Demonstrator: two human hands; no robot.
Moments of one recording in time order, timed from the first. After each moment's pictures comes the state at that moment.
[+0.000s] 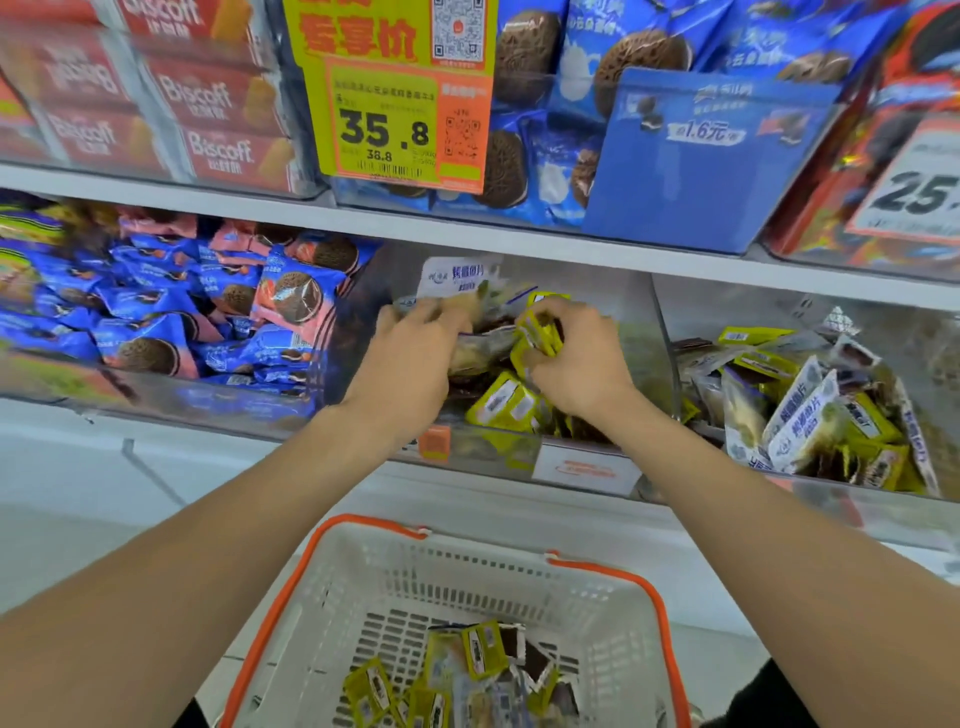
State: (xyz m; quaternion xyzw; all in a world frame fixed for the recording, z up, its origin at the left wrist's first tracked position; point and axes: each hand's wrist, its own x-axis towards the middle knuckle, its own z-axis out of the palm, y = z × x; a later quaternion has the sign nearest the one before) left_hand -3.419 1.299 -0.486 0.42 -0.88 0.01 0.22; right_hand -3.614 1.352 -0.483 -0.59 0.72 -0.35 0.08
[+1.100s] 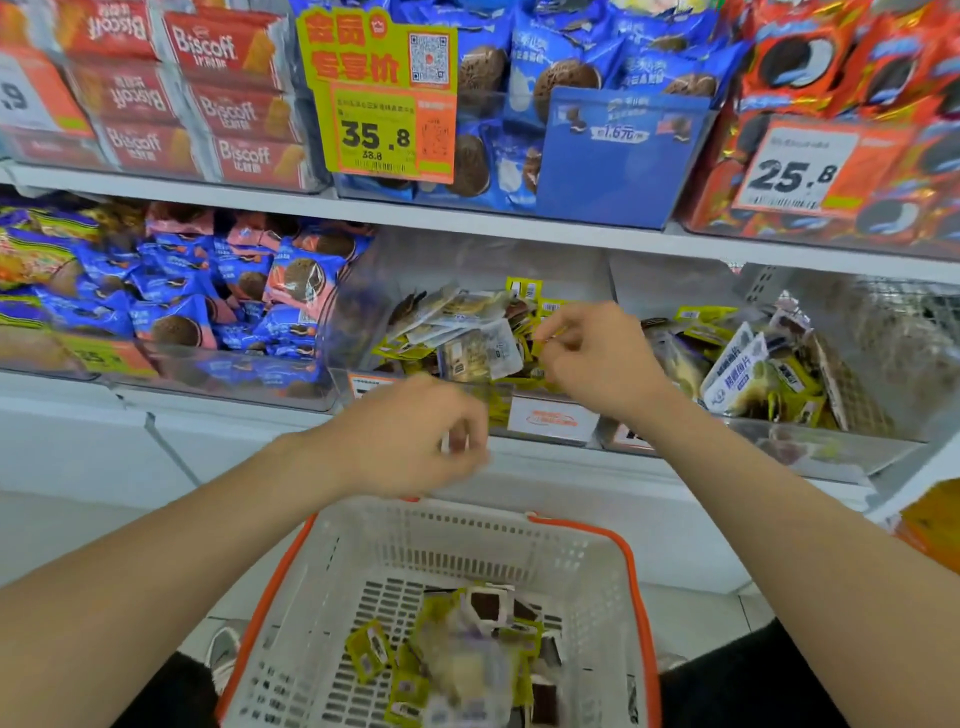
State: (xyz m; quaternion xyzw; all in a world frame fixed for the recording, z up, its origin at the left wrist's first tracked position) left_hand -3.380 1.405 -0.462 0.23 -0.96 -0.15 0.09; right_hand -3.610 1.456 -0.437 -0.57 0.73 -0.35 0.16
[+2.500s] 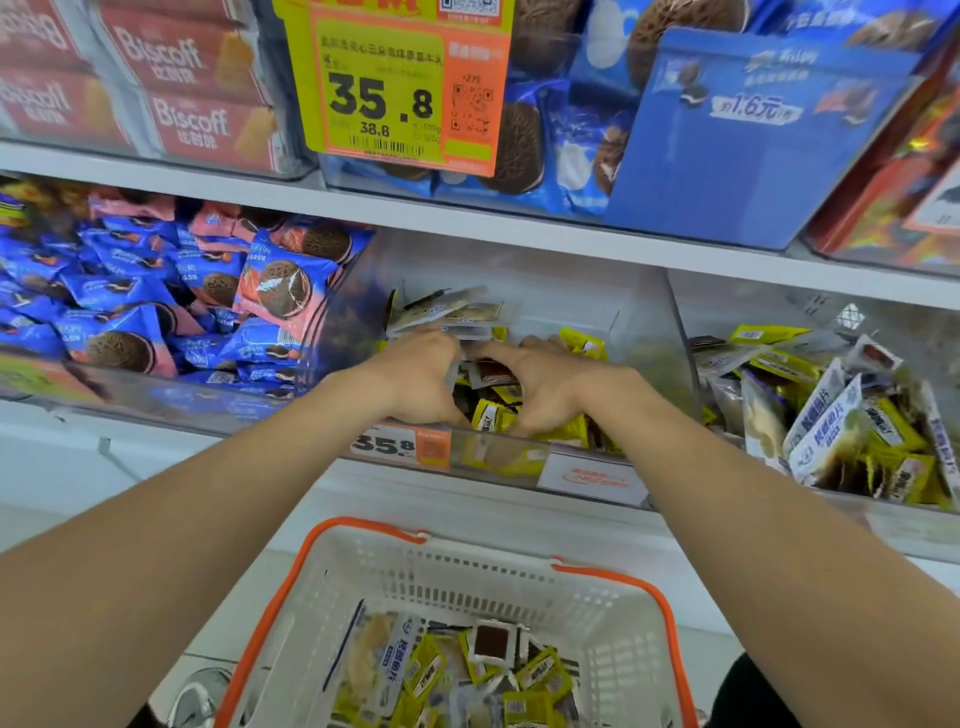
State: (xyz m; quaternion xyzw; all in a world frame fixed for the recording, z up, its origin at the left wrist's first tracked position) left_hand -3.431 1.262 -0.491 0.41 -0.89 -0.18 -0.02; right_hand -3.620 1.304 -0.508 -0.70 0.68 0.10 0.19
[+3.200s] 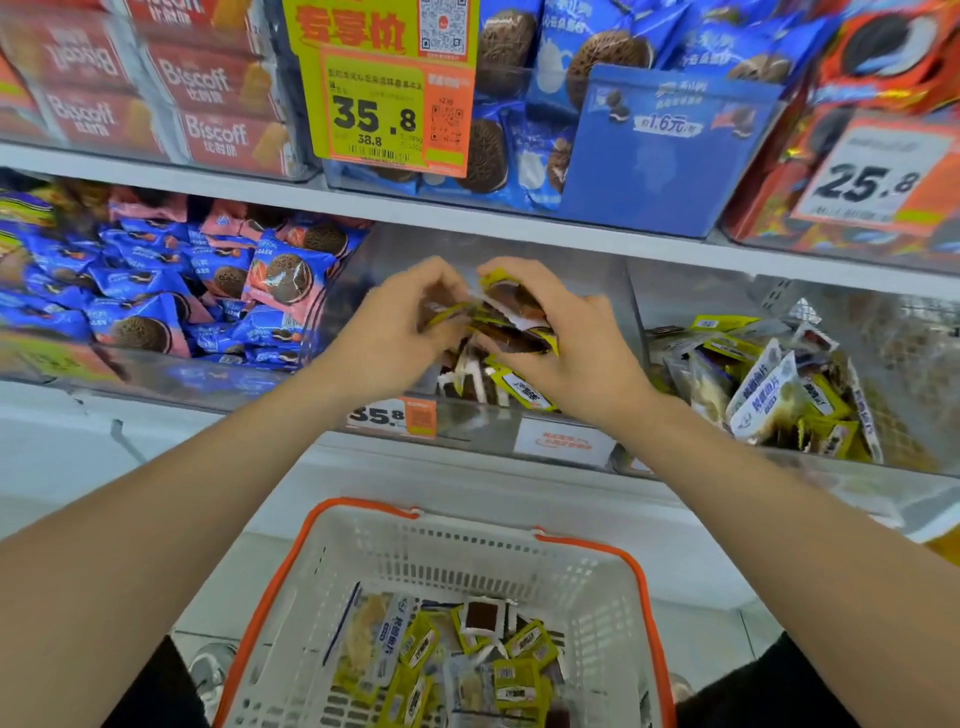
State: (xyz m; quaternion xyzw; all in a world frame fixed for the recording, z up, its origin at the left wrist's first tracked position) left_hand -3.405 1.313 -0.460 0.29 -0.81 -0.38 0.33; right_hand -3.603 1.409 -0.450 -0.74 0.55 -0.38 0.04
